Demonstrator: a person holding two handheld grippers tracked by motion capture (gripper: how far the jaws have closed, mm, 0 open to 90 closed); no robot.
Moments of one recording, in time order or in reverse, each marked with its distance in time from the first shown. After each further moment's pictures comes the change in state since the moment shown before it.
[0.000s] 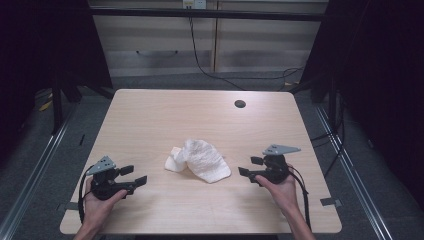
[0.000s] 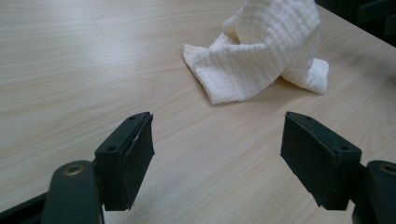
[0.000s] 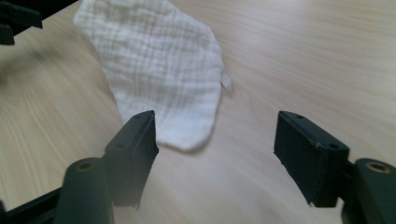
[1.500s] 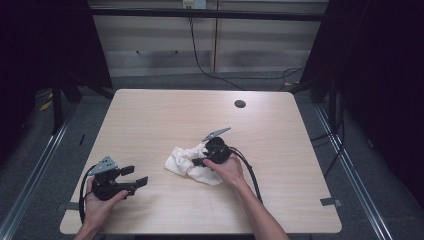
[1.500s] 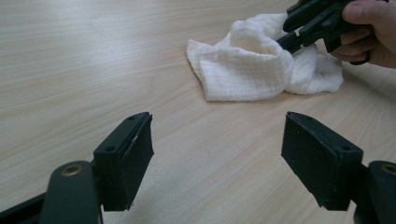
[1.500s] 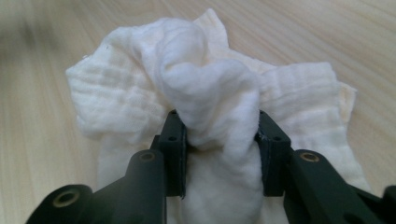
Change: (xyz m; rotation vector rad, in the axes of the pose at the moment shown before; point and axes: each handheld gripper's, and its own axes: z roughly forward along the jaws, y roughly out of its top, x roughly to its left) left arm -0.002 0.000 0.001 0.011 0.001 0.024; right arm 0.037 0.049 0.153 0.228 0.183 -0.096
